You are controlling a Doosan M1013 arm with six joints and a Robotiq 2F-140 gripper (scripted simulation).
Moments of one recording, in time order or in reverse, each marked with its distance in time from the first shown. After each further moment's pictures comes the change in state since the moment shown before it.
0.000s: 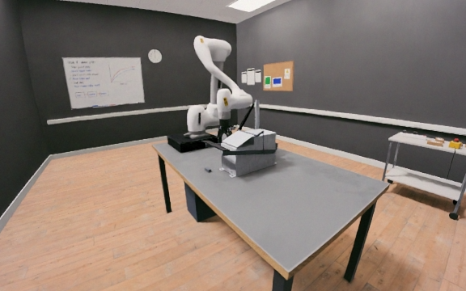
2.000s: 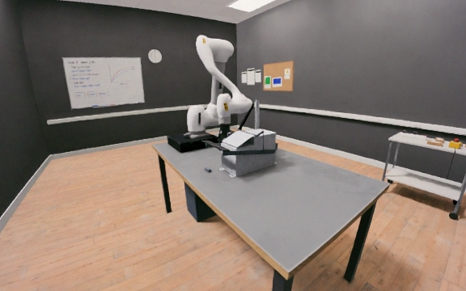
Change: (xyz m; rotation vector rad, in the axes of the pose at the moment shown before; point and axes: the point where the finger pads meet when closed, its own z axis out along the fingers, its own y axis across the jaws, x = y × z) arm 0.000 0.001 0.035 -0.001 0.000 0.000
